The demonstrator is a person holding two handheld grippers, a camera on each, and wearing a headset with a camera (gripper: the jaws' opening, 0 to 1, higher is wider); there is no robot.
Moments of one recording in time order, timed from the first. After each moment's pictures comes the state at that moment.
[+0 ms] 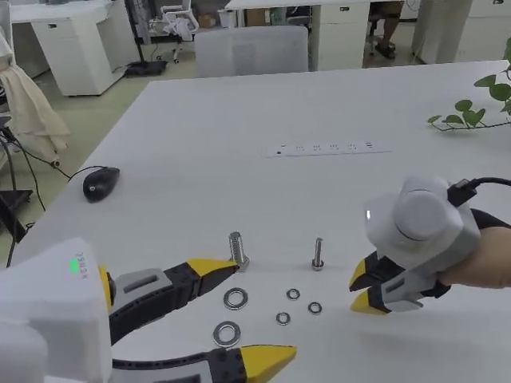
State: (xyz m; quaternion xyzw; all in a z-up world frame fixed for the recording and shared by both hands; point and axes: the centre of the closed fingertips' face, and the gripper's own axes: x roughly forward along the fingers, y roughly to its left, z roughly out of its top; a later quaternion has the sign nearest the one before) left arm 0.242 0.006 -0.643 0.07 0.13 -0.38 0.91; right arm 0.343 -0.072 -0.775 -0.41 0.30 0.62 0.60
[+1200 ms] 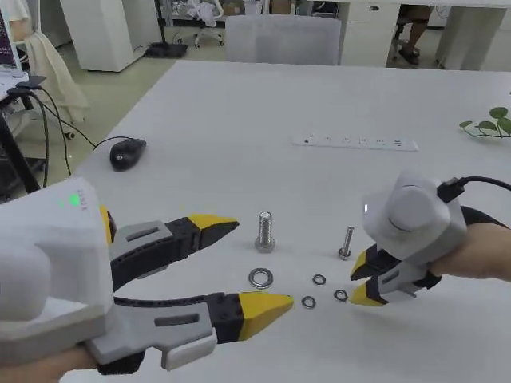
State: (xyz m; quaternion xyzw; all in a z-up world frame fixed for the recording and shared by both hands) left arm 0.246 0.040 -0.647 0.05 0.11 -0.35 0.93; right arm 0.355 -0.043 -0.813 -0.42 0.32 0.61 0.58
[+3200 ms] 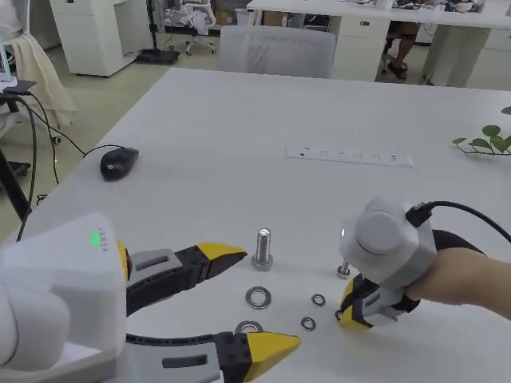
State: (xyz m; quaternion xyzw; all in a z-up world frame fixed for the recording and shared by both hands) left arm 0.252 0.044 -0.659 0.05 0.11 -0.37 0.92; right arm 0.359 -0.036 -0.822 -0.44 0.37 0.59 0.57
